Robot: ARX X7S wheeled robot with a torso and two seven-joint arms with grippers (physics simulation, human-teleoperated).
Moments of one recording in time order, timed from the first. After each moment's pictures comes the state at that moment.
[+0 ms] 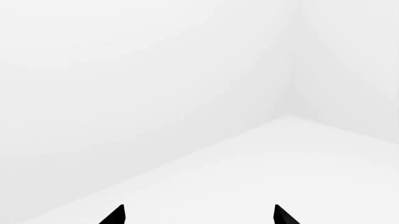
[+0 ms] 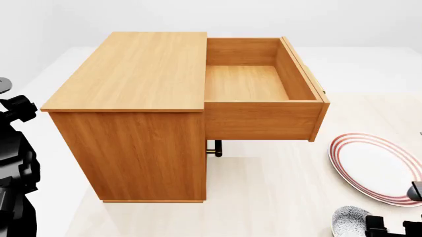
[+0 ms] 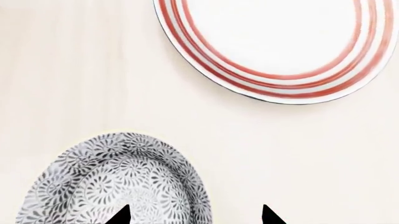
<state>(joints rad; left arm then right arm) -1.15 -0.47 -0.17 -1.31 0.00 0.12 -0.42 0.17 1.01 0.09 -0.03 1.15 1.19 0.23</state>
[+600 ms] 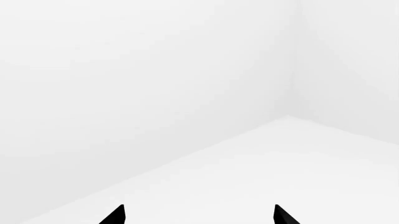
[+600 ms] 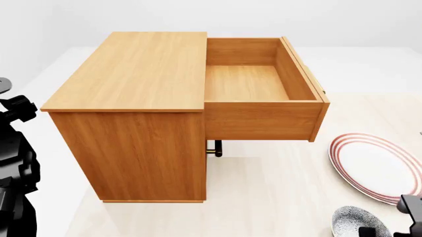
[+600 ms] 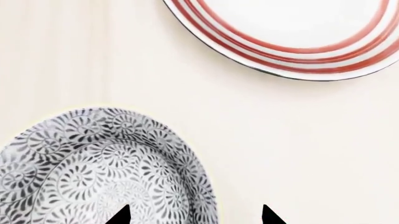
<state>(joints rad) -1.14 -0.47 -0.17 -1.31 0.00 0.12 -0.41 0.12 0.96 0.02 0.03 1.03 1.05 0.16</state>
